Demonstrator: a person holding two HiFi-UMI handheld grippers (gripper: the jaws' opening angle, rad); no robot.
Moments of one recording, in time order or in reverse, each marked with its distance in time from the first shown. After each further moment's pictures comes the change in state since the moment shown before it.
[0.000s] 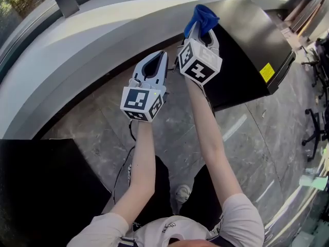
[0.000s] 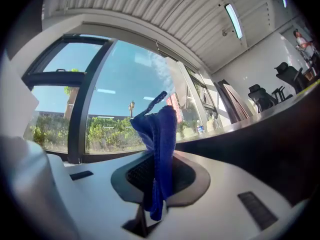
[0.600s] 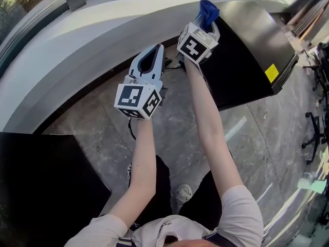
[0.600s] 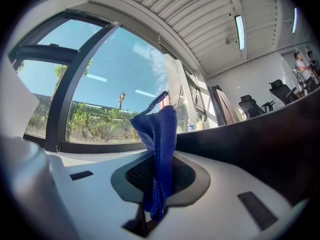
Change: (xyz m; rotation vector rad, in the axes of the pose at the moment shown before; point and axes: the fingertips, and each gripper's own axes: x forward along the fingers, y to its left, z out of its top) left arm -0.022 0.023 0.027 -0.090 -0.083 0.043; right arm 0.043 -0.005 -0.019 -0.104 0.030 -0.179
